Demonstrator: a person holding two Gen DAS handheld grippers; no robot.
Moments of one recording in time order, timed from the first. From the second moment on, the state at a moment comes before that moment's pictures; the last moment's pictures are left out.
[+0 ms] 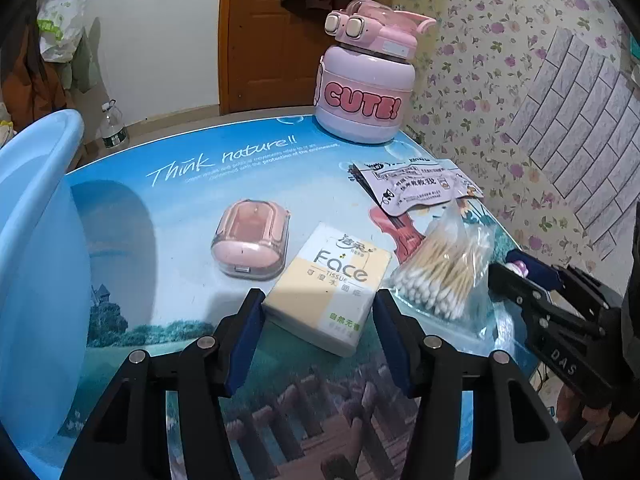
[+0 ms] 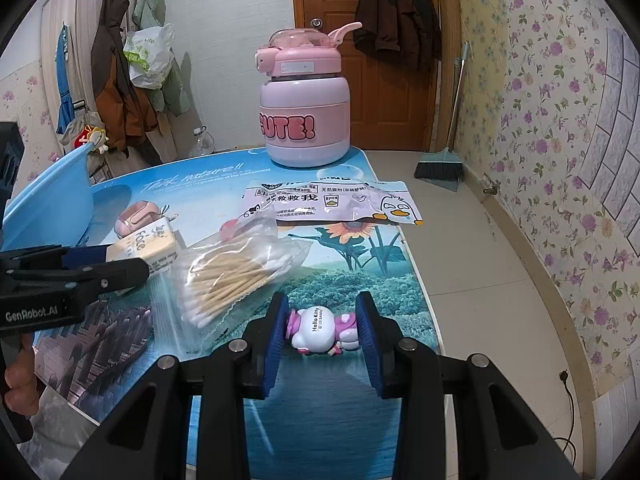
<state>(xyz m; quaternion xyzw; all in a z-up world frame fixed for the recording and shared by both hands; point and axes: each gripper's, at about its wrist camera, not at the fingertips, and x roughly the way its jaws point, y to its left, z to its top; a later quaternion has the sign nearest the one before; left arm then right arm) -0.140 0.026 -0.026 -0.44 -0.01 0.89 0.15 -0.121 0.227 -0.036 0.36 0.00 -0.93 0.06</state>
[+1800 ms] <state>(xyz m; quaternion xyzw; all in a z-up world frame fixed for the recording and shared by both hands) -0.121 0.029 -0.027 -0.42 0.05 0.89 0.17 -0.111 0.228 -0.032 0.36 0.00 -0.93 0.06</state>
